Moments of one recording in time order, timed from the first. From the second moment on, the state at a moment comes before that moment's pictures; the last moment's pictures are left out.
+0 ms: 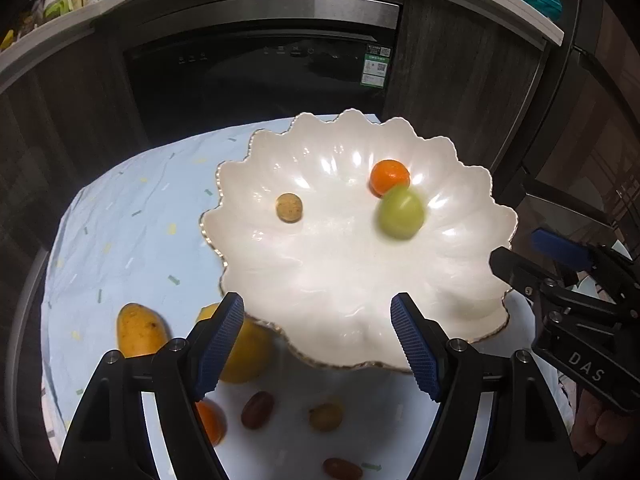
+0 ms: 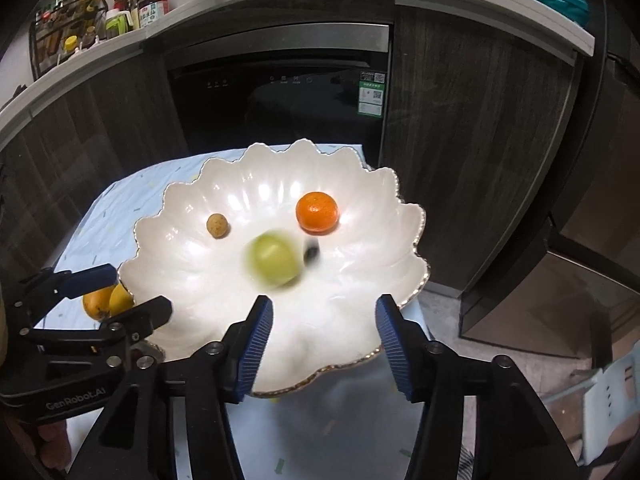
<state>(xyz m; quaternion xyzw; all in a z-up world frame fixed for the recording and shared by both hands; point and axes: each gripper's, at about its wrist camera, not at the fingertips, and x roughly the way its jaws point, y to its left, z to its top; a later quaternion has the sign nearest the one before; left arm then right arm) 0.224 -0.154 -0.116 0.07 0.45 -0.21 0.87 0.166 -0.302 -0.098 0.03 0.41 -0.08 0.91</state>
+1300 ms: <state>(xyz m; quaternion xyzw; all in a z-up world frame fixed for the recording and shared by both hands) 0.157 -0.065 -0.102 0.05 0.43 -0.14 0.89 0.118 -0.225 -0.079 -0.02 0.39 -0.04 0.92</state>
